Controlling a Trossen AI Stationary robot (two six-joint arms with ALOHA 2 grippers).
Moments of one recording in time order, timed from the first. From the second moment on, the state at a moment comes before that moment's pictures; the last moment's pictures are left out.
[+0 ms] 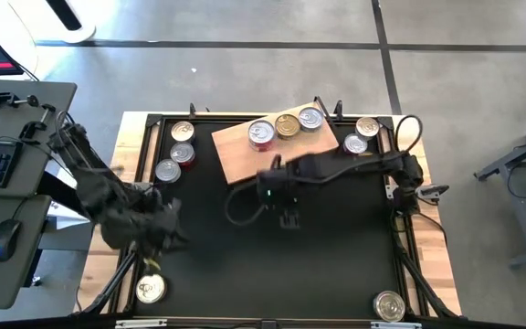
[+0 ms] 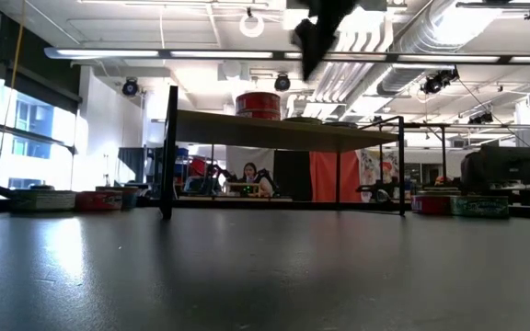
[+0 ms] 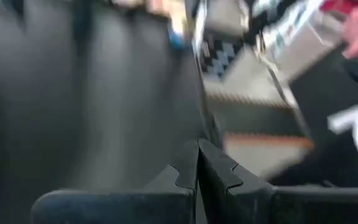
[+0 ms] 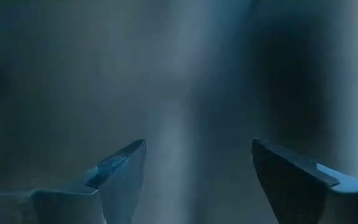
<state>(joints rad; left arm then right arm) -0.86 1.08 1.06 -0.59 -0.47 -0.74 0.12 1.95 1.92 -1.29 -0.05 0.05</state>
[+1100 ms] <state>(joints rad) -1.08 1.63 1.06 -0.92 0.15 -2.10 0.52 1.56 1.11 -0.81 0.07 0.78</state>
